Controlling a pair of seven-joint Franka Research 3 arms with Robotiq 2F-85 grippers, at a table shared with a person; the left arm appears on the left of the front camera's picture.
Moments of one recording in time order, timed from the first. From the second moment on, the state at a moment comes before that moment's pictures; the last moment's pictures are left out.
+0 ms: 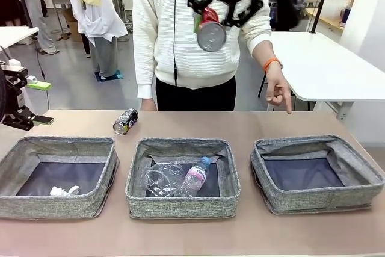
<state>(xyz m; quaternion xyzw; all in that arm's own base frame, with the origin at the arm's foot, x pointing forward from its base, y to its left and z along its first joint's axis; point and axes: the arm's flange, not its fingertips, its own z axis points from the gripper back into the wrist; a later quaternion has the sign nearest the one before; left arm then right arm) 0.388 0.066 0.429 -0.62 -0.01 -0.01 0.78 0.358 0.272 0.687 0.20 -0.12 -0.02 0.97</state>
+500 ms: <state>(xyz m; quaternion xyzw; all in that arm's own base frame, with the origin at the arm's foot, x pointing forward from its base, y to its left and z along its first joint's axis) 0.388 0.066 0.429 -0.62 -0.01 -0.01 0.78 0.317 -0.007 0.519 0.25 -0.10 -0.20 0.94</state>
